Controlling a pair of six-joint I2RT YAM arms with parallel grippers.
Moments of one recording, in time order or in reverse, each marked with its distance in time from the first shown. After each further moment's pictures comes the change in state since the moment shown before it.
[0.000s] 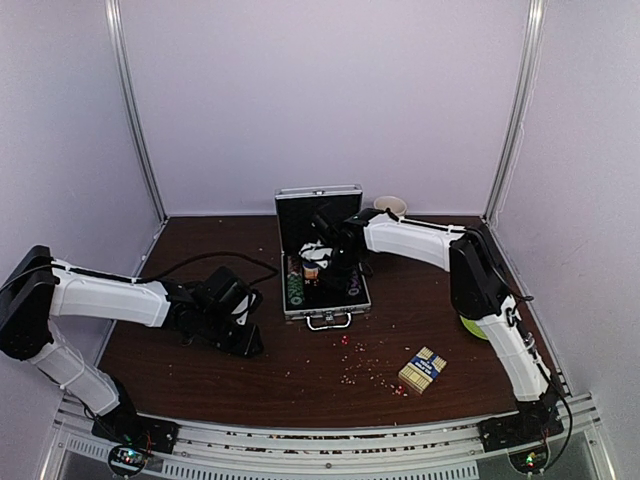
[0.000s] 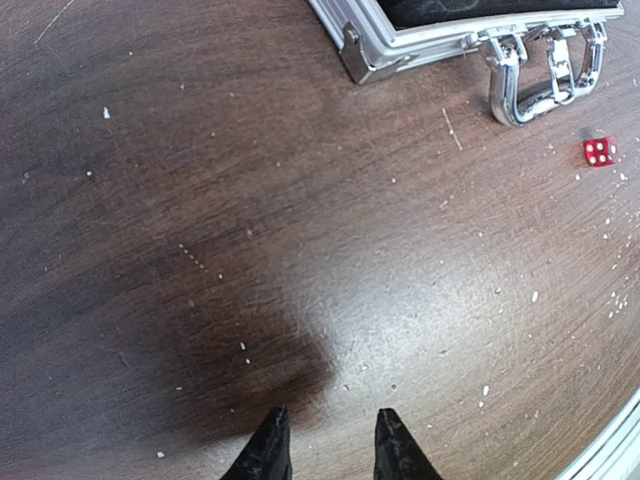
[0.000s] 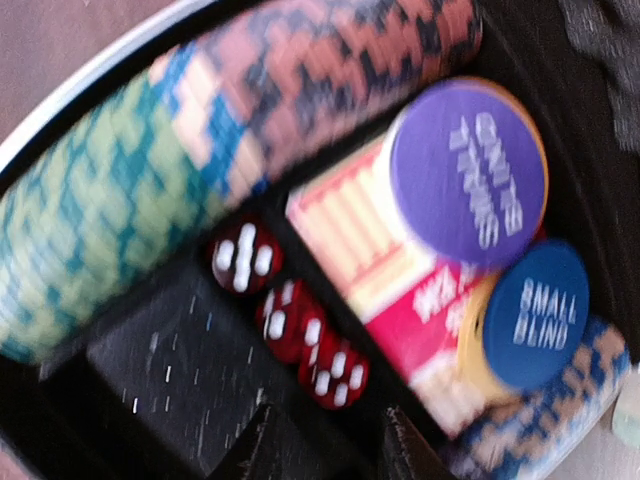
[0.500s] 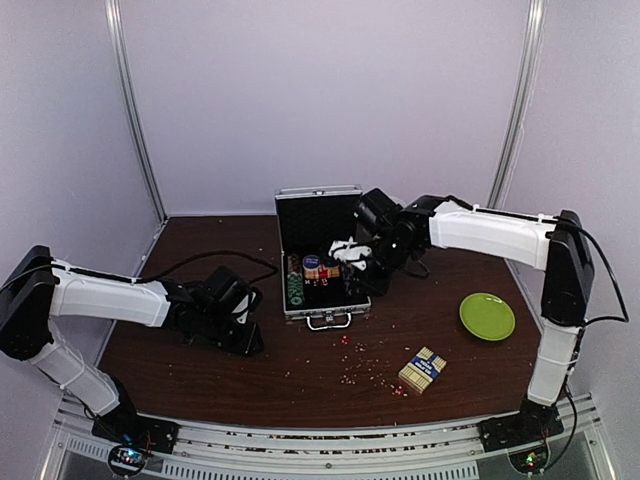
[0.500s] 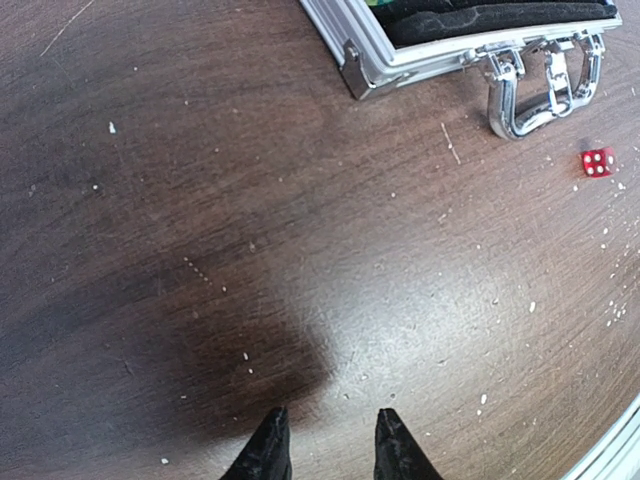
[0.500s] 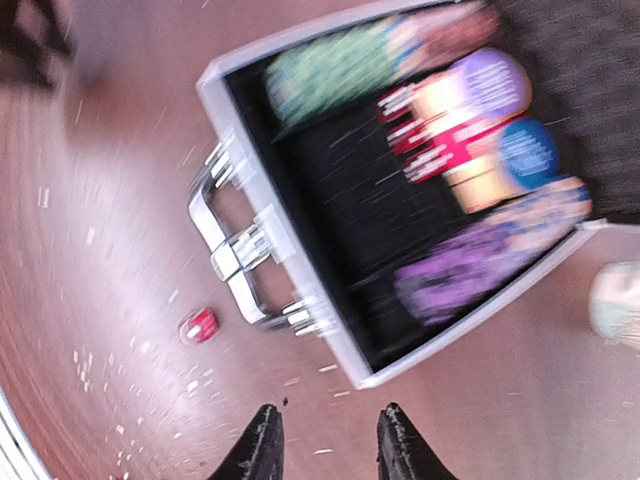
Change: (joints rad) left arm 0.000 0.000 0.001 0.014 -0.024 0.000; right arm 0.023 -0.573 -0.560 0.027 -0.143 -0.092
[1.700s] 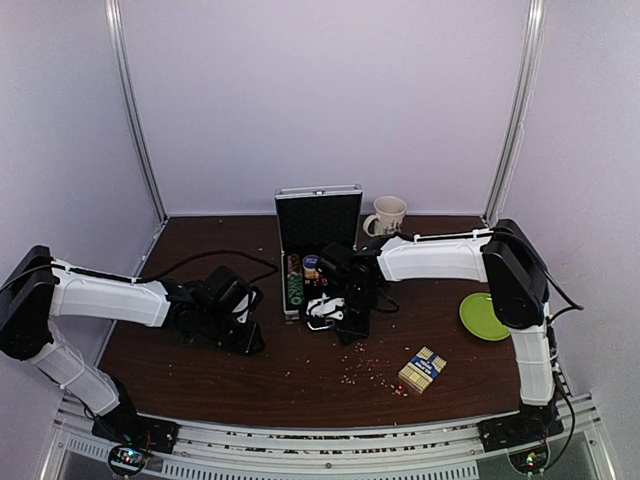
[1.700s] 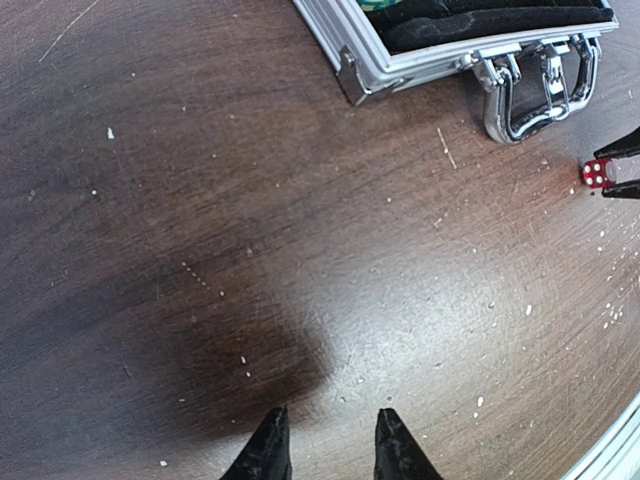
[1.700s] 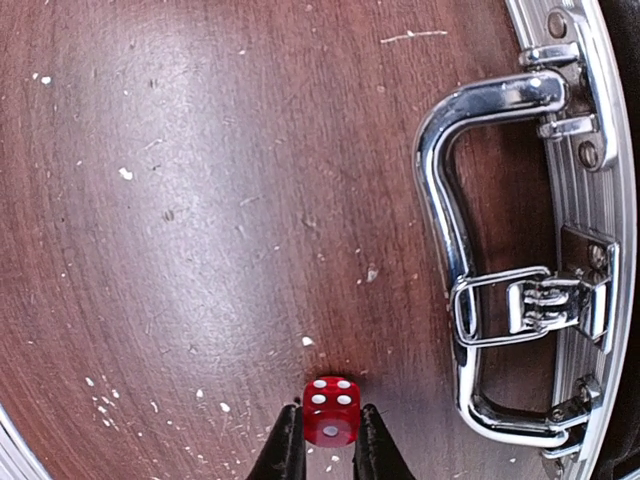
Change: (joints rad) left arm 0.000 0.000 0.000 0.008 0.001 0.000; right arm 0.124 0.253 0.022 -0.074 -0.052 -0.058
